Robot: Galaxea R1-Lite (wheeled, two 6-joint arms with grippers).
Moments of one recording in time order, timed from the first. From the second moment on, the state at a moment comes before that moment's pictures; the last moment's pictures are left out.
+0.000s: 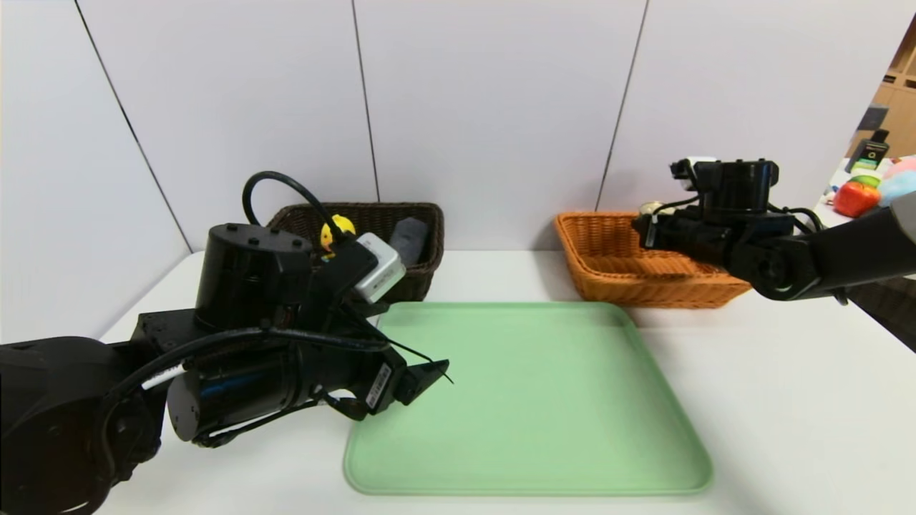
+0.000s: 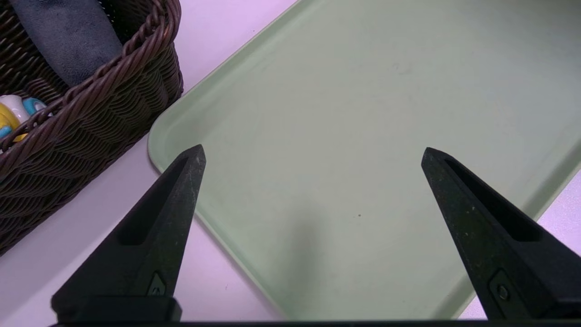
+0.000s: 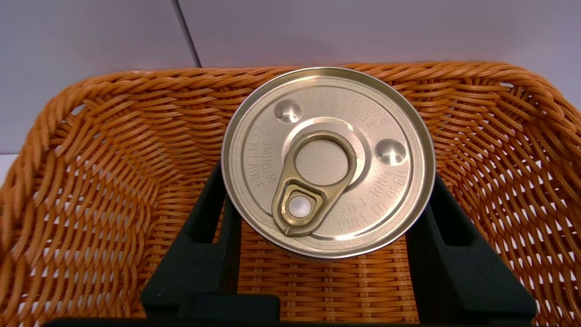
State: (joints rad) left arm -0.67 1.59 -0.76 -0.42 -0.04 0.15; right arm 0.10 2.08 -1.27 -0.51 -0.17 0.04
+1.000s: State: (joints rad) left arm -0.67 1.60 -0.76 -0.42 -0.04 0.15; right arm 0.10 2.15 -1.38 -0.32 -0.16 0.05
